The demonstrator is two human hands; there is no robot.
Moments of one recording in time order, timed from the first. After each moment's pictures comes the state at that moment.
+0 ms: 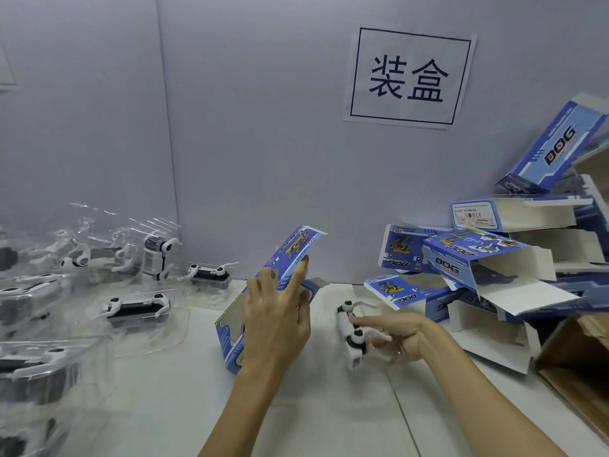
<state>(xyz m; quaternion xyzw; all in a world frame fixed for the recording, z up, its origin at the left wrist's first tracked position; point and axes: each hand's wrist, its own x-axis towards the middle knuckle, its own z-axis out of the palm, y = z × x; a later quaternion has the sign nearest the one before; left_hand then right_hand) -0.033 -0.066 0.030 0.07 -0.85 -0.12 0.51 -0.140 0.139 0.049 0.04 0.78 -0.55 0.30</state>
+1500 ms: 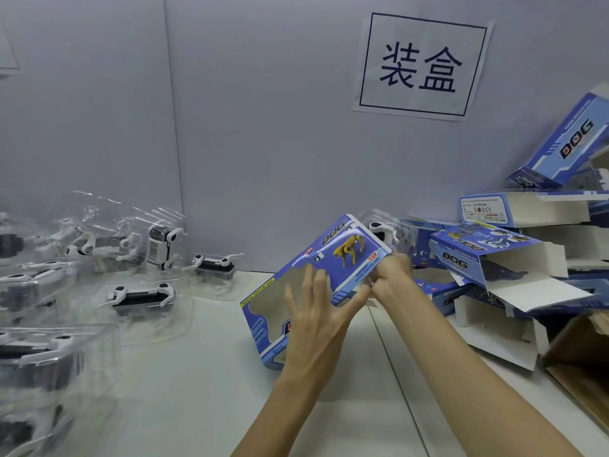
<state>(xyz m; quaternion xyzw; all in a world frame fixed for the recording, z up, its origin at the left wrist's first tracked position) -0.036 -0.021 0.012 -0.04 -0.86 -0.03 0.50 -0.142 0.069 0.108 0.15 0.54 -0.83 0.00</state>
